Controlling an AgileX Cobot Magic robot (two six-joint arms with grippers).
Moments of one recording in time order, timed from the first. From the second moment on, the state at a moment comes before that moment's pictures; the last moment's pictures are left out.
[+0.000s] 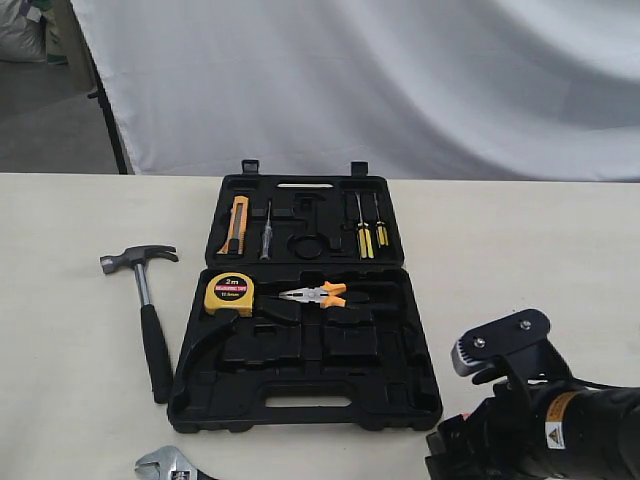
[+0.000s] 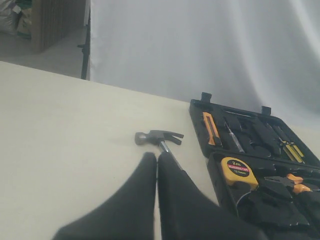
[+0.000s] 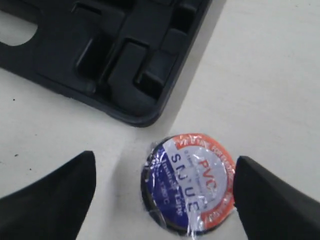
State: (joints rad) left arm 0.13 0.00 -0.01 0.02 0.10 -0.31; right arm 0.62 1.53 -0.38 -0.11 -0.09 0.17
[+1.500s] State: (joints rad) left arm 0.13 0.00 -0.01 0.02 0.10 -0.31; right arm 0.62 1.54 -0.63 0.03 -0.22 0.21
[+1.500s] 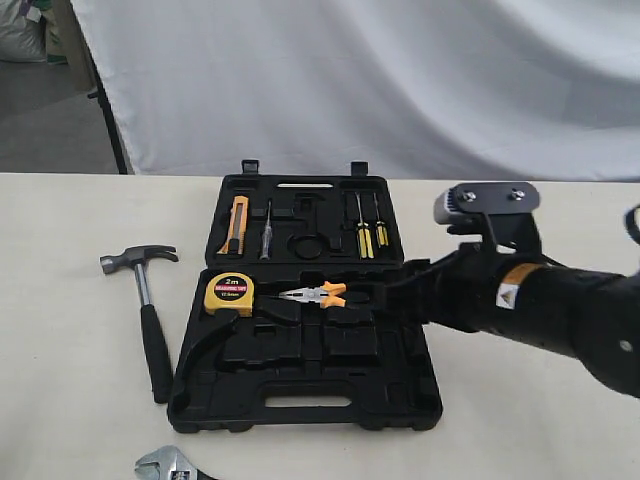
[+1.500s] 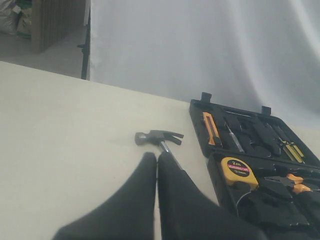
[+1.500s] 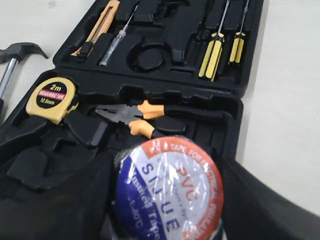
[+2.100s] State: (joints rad) left arm 0.13 0.00 -0.01 0.02 0.10 -0.31; right arm 0.66 2.22 -1.51 0.03 0.11 0.18
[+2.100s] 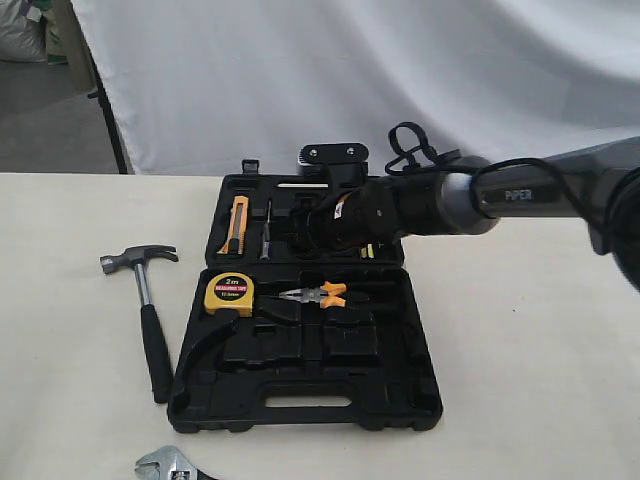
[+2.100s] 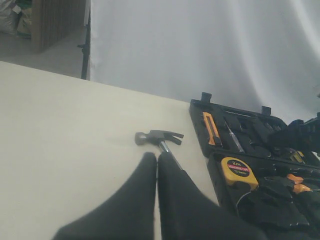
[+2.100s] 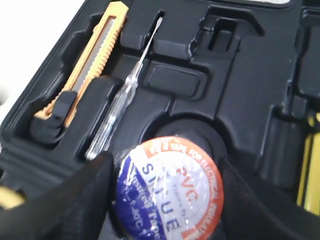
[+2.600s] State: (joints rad) left arm 0.13 0.00 -0.01 0.02 0.10 -0.31; right arm 0.66 2.33 -1.63 0.03 0.11 0.18
